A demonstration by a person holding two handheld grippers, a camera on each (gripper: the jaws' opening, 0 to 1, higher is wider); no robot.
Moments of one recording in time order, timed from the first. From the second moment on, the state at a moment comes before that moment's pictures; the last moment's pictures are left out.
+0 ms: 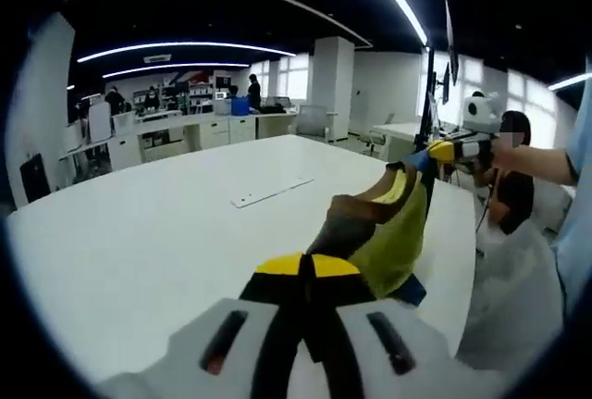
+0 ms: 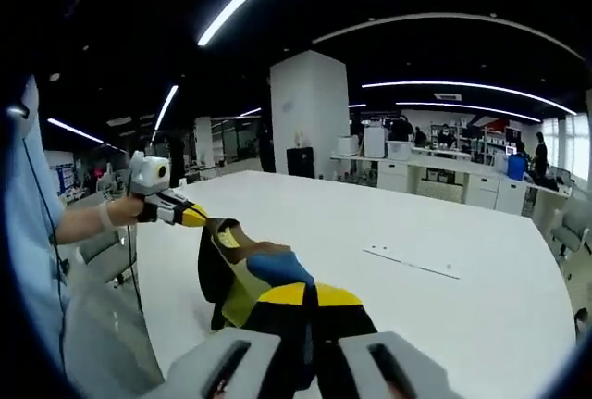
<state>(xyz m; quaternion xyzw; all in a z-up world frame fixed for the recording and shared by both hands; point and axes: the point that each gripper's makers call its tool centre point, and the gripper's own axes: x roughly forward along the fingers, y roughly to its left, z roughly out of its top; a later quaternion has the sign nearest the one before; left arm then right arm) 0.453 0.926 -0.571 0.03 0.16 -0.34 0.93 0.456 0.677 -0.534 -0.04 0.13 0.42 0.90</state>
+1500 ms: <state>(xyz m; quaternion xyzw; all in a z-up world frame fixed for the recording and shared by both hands) 0.632 0.956 -0.688 0.00 0.24 -0.31 0.92 0.640 0.708 -0.666 -0.01 0.29 0.40 0.87</state>
